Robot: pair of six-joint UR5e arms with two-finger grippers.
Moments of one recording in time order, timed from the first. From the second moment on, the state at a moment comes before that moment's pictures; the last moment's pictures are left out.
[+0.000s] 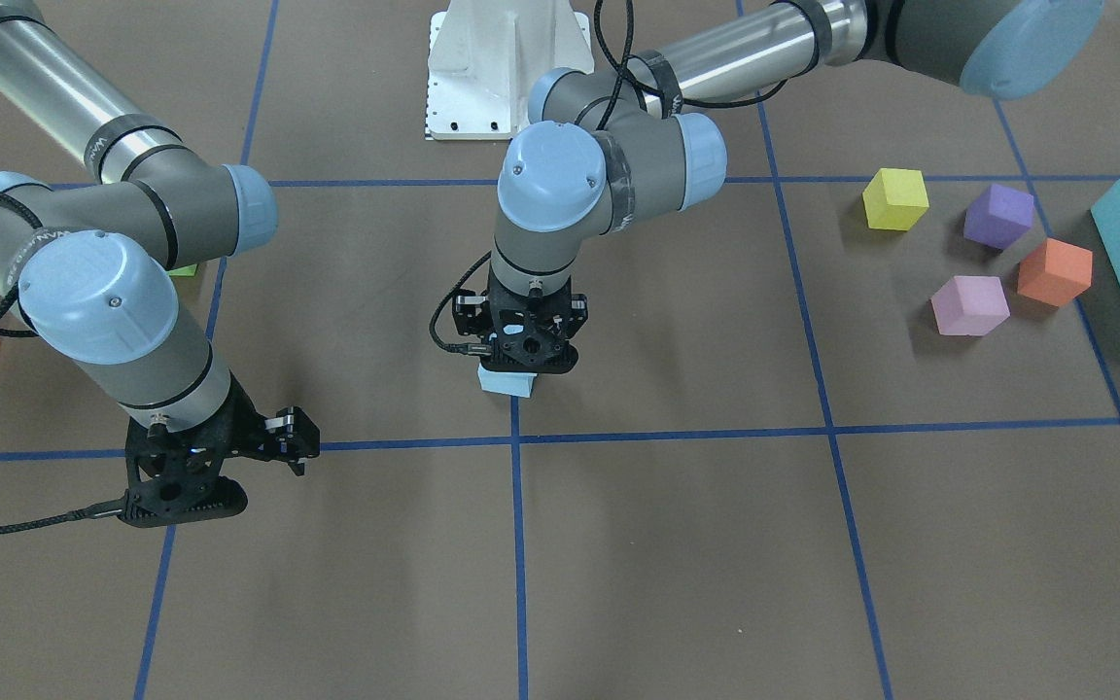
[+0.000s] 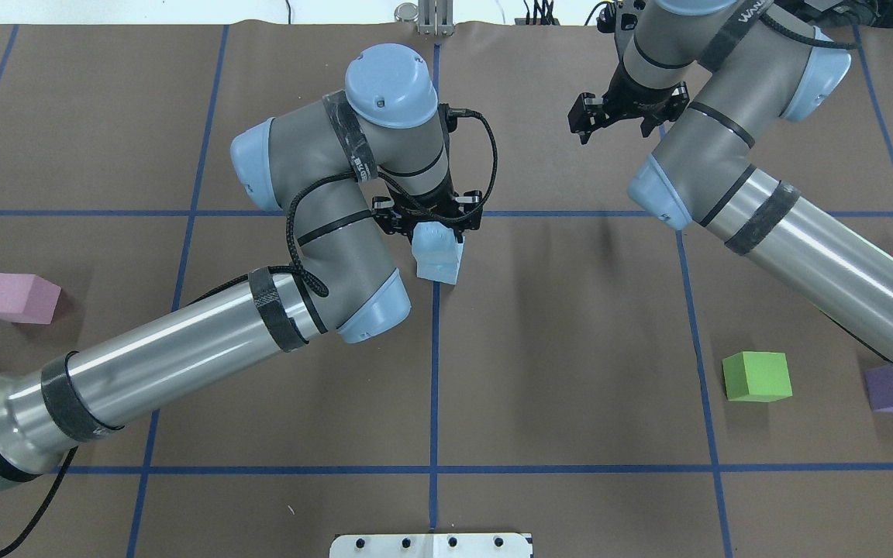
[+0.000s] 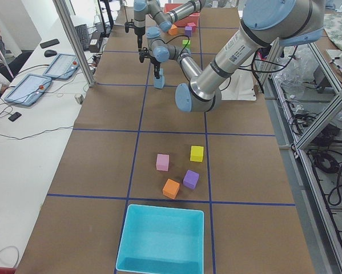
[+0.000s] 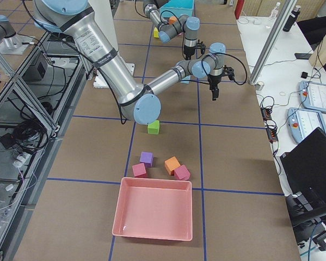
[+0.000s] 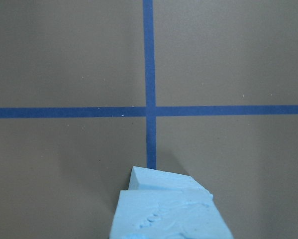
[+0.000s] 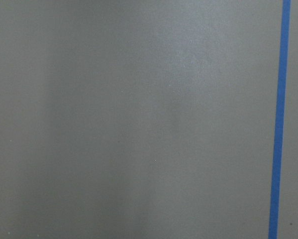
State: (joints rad) left arm -0.62 -2.55 -1.29 -1.70 -2.05 -1.15; right arm 0.92 -0.87 1.38 -1.47 2.05 0.75
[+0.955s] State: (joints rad) left arm -0.88 -2.40 -1.50 -1.64 -2.31 -1.04; right arm 1.19 -1.11 1.56 -1.50 2.15 0.50
